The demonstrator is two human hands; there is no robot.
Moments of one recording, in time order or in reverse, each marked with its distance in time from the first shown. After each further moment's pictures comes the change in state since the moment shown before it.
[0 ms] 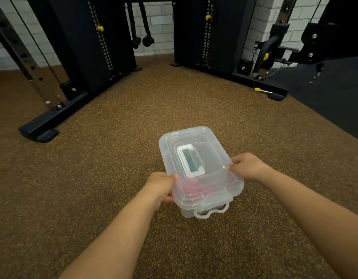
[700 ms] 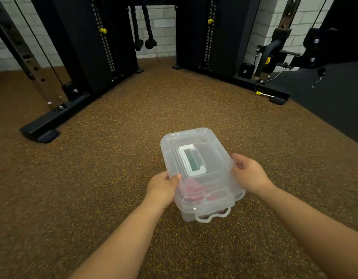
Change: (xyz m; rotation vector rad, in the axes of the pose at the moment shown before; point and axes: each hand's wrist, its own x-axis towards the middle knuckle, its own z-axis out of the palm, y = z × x) left_hand -0.001 -0.004 0.008 0.057 0.096 0.162; right_hand -0.022 -0.002 0.016 0.112 0.209 -0.138
